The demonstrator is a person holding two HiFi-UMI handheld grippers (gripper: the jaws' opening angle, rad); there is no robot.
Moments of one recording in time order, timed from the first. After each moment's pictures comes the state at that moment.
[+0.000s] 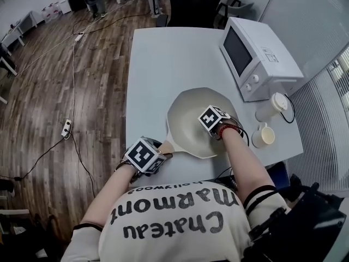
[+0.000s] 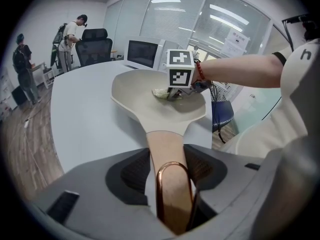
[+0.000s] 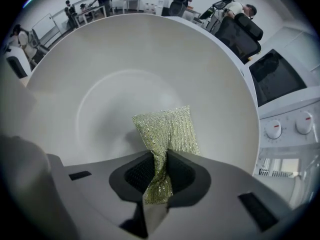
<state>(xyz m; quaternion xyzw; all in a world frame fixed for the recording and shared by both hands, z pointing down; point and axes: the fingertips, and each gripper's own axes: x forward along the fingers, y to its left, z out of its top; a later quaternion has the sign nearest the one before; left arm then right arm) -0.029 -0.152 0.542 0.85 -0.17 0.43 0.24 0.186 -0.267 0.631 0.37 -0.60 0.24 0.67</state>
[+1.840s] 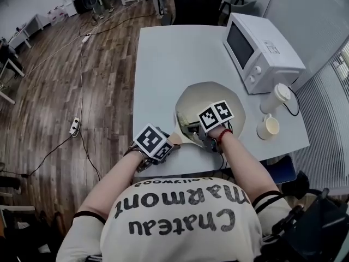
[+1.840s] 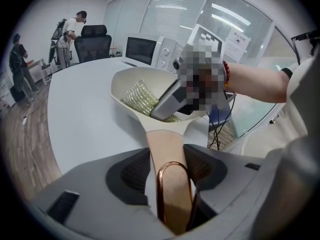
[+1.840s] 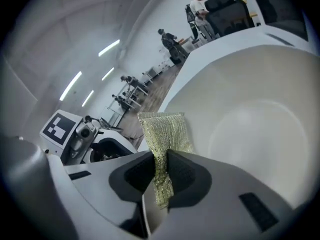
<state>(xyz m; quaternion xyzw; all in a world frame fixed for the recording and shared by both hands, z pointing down) -0.023 -0.139 0.543 0.85 -0.16 0.44 0.25 0.005 -0.194 0.554 0.21 -0.79 0.50 0.27</state>
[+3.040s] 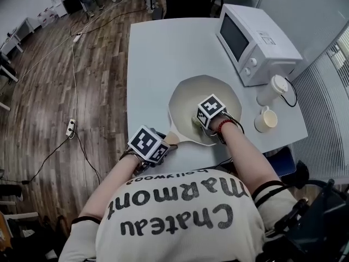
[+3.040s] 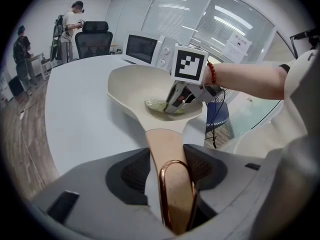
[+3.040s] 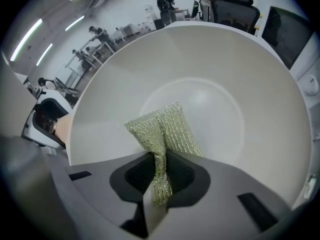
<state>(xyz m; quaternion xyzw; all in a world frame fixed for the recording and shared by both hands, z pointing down) -0.020 -0.134 0.543 0.85 -0.16 0.43 0.27 0.112 -0.197 0.622 0.30 -0.67 0.42 0.54</state>
